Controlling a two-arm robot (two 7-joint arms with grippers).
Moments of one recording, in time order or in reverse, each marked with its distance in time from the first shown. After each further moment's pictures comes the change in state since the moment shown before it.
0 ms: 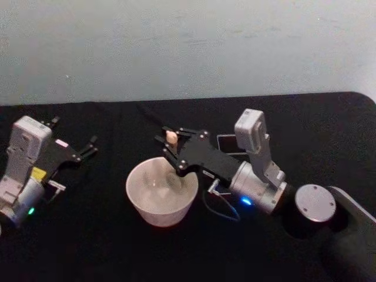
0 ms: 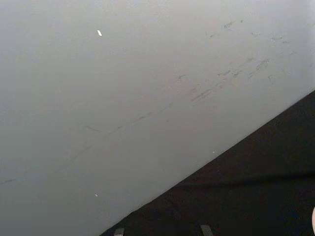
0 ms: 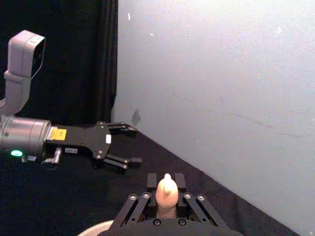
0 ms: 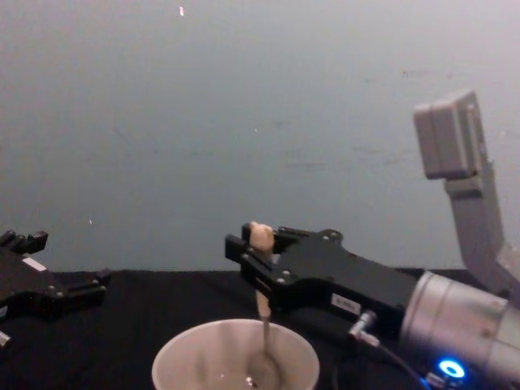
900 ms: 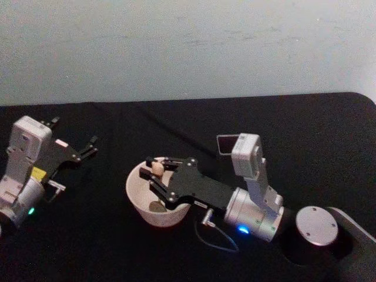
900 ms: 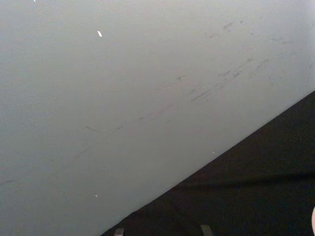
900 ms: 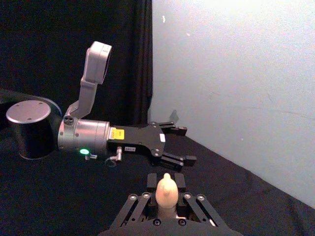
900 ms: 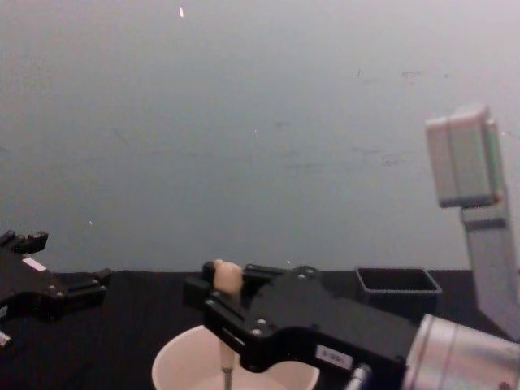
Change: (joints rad) left arm 0.000 0.000 0.000 0.000 0.000 0.000 0.000; right arm -0.106 0.054 -0.049 -0.158 0.058 0.063 0.057
